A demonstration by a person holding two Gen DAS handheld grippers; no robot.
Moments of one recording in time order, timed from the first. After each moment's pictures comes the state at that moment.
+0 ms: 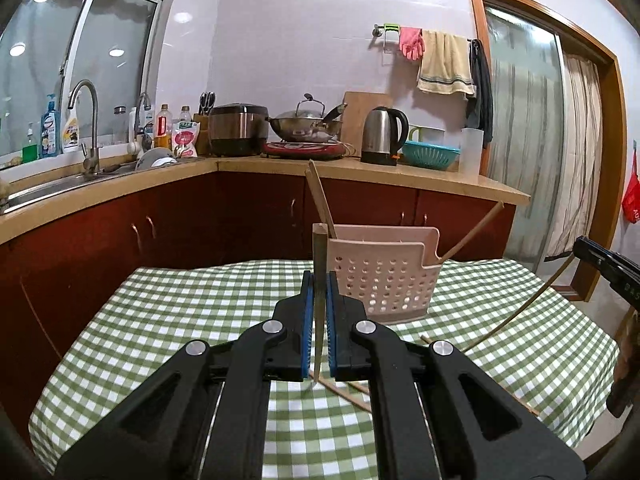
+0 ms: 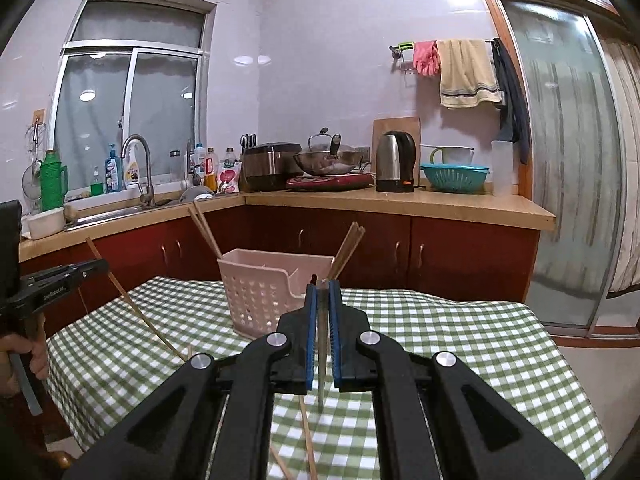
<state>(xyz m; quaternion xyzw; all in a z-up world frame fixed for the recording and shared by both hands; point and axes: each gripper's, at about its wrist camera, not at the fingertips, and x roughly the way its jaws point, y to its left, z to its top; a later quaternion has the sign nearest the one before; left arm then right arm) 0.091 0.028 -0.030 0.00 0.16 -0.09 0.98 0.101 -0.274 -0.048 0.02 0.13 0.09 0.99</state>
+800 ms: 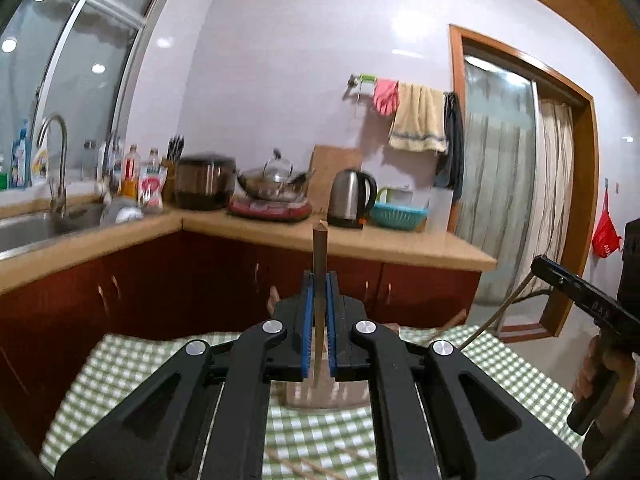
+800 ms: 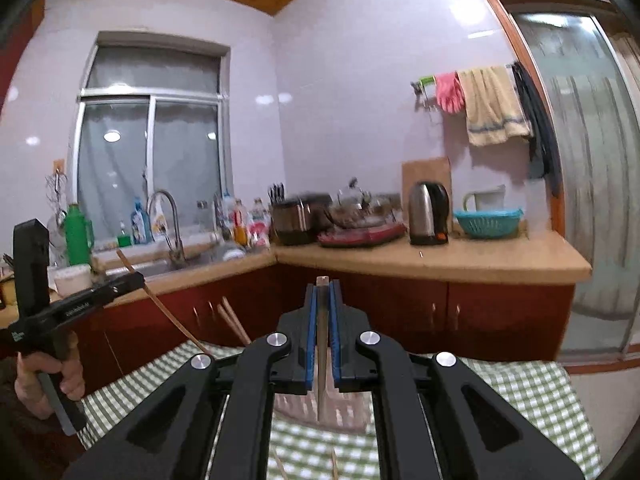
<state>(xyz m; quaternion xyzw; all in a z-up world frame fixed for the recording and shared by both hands) 0.124 0.021 0.075 -0.03 0.08 -0.15 0.98 0.134 -0.272 0.042 0.05 0.05 0.15 0.99</state>
